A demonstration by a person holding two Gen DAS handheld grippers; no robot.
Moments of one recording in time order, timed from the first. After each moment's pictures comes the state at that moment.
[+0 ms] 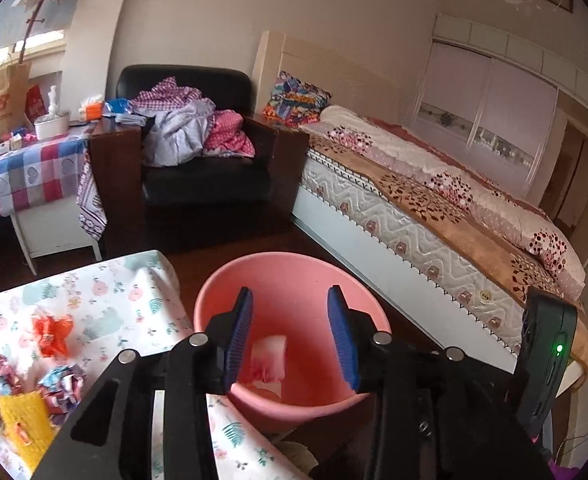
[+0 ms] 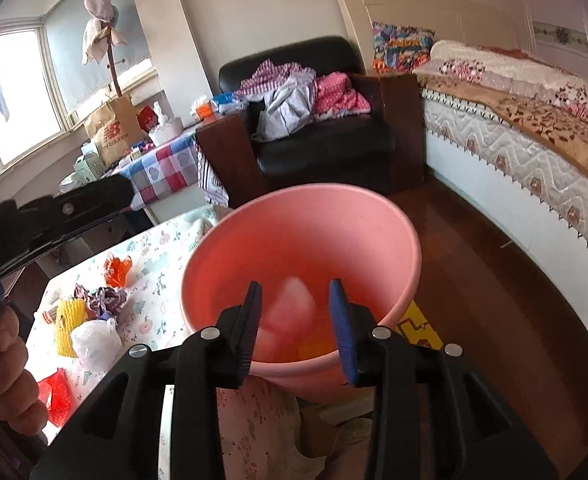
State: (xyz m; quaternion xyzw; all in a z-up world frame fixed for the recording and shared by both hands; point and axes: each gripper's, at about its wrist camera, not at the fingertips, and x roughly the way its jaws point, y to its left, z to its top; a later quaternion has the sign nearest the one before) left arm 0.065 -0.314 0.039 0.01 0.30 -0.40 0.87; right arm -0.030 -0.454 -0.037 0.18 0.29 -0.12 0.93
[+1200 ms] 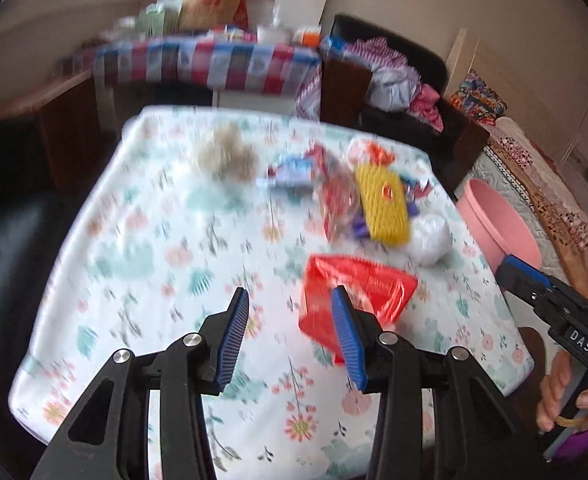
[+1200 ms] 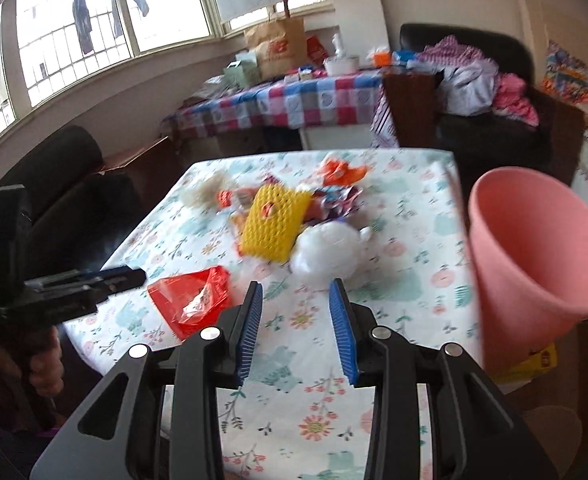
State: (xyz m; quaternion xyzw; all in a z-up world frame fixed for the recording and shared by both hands) left arm -0.003 0.011 -0.038 -0.07 0.43 -0.13 0.89; right arm -0.020 -0.254 -0.029 0.07 0.36 0.15 0.92
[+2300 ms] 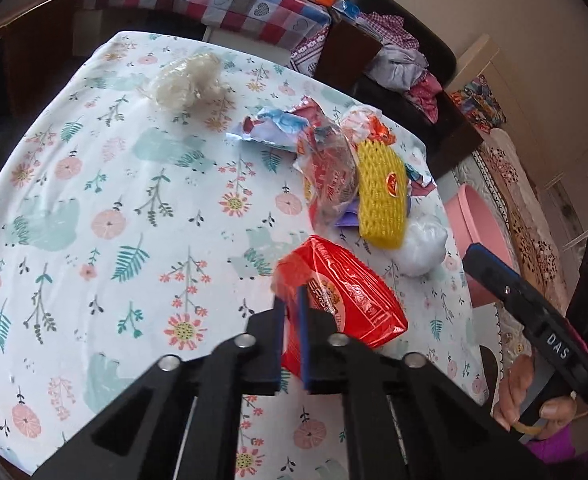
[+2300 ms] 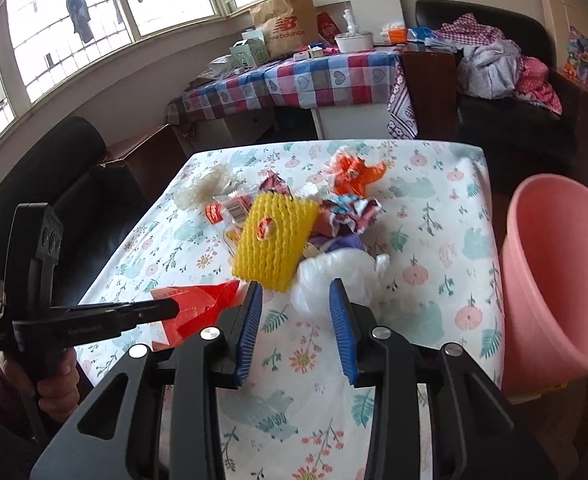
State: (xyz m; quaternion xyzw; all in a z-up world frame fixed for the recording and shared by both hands) left arm 0.050 -0.007 -0.067 -0.17 0.50 -0.16 0.83; right arm 0.040 -0.249 -0.030 0.07 0.39 0.17 0.90
